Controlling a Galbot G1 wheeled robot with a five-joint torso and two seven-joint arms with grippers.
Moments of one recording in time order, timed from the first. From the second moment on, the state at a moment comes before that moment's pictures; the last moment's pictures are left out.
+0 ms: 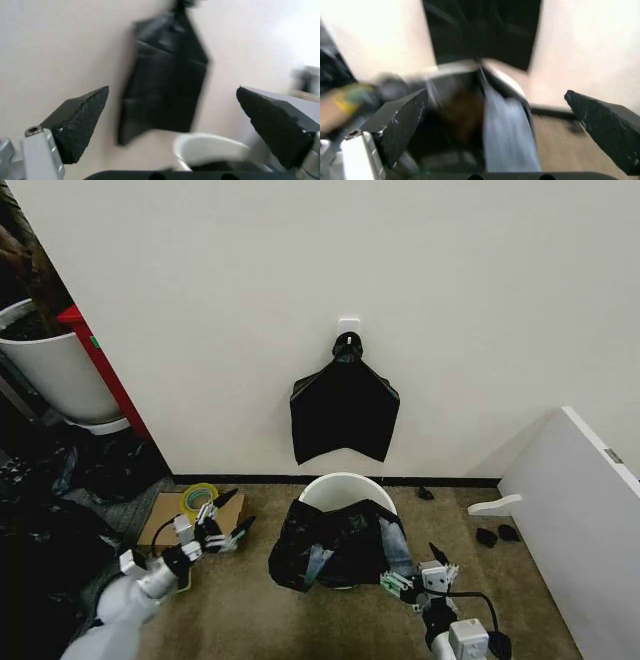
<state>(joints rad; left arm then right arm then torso) 1.27 -1.12 -0.45 -1.51 -0.83 -0.46 0.75 -1.62 0.81 -0.02 2.27 0.33 0.09 0.58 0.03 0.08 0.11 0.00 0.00</state>
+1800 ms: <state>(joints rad) 1.48 -1.29 -0.37 -1.91 -0.37 -0.31 -0.24 -0.68 1.02 -0.05 1.39 0.44 -0.54 -0.33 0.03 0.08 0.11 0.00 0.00</state>
